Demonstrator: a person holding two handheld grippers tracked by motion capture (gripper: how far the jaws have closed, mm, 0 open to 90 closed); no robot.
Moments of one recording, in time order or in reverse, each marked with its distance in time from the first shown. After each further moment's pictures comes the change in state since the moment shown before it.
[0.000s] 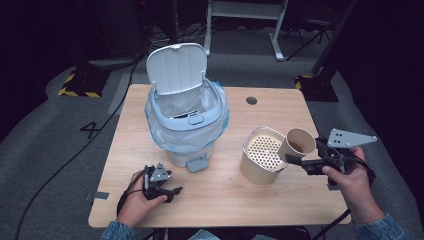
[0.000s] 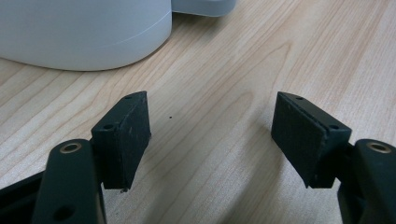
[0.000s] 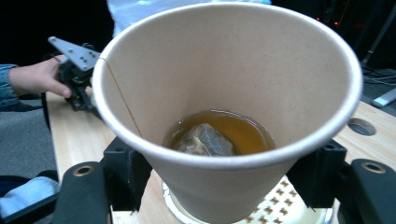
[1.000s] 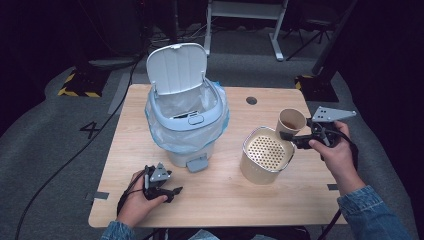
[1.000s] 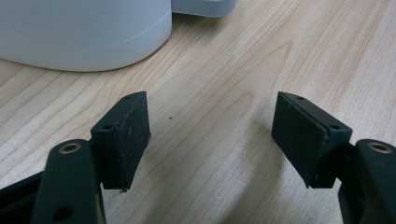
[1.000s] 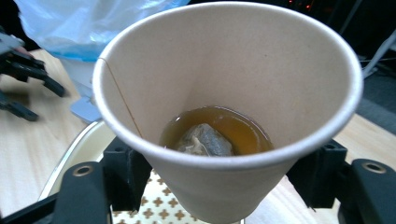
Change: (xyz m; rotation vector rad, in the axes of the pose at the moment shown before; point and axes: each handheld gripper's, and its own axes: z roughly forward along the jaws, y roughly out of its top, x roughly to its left) left arm 0.000 0.000 0.000 0.001 0.001 0.002; right arm -0.059 0.009 0.040 0.084 -0.103 -0.032
